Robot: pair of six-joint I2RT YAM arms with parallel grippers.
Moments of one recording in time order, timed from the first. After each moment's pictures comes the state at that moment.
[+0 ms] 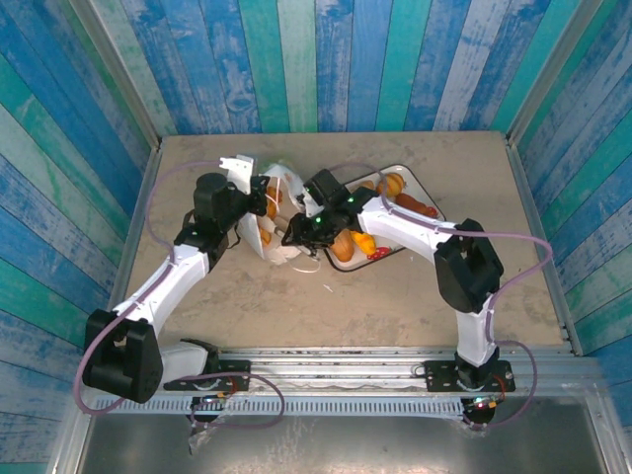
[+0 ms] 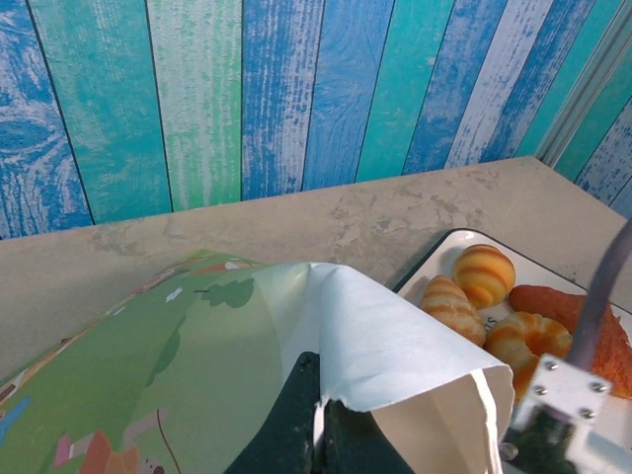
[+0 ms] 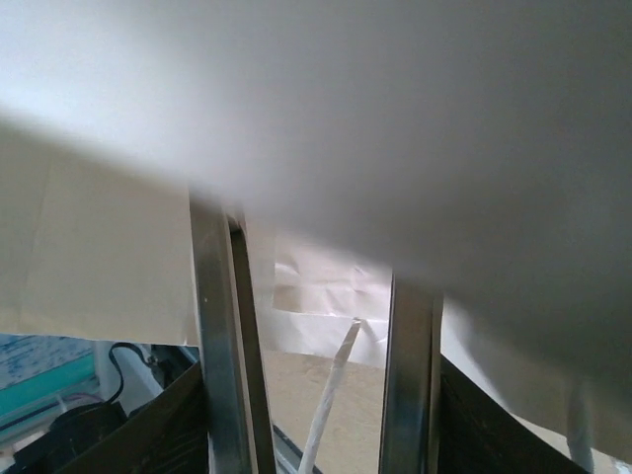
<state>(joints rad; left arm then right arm) -0.27 1.23 0.80 0.19 0.22 -0.08 0.80 1.98 1.57 -0.58 -0.50 0.74</state>
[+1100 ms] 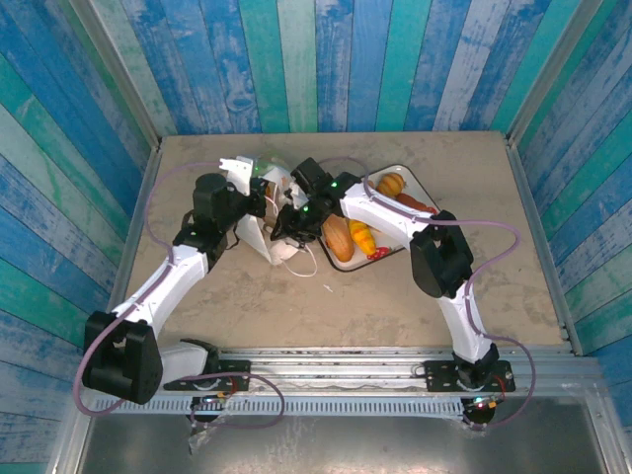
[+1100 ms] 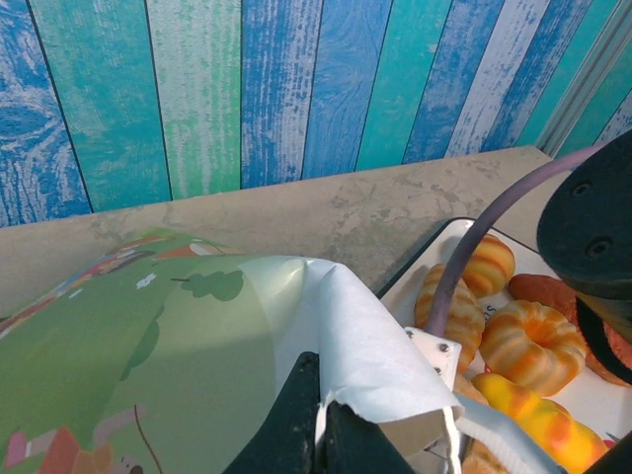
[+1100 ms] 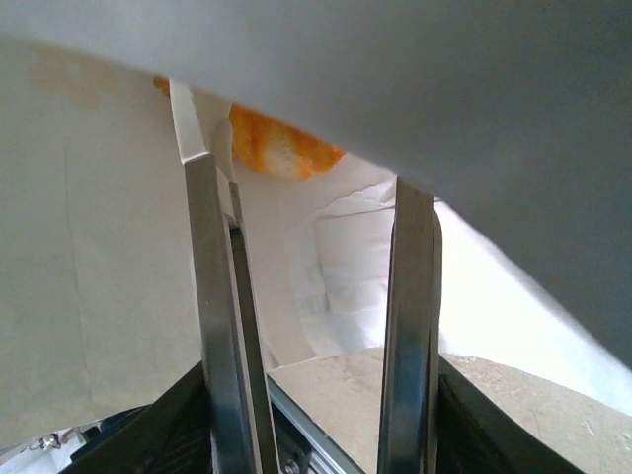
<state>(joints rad) -0.26 1.22 0.80 0.16 0.23 -0.08 0.78 2.19 1.88 -0.76 -0.60 0.74</state>
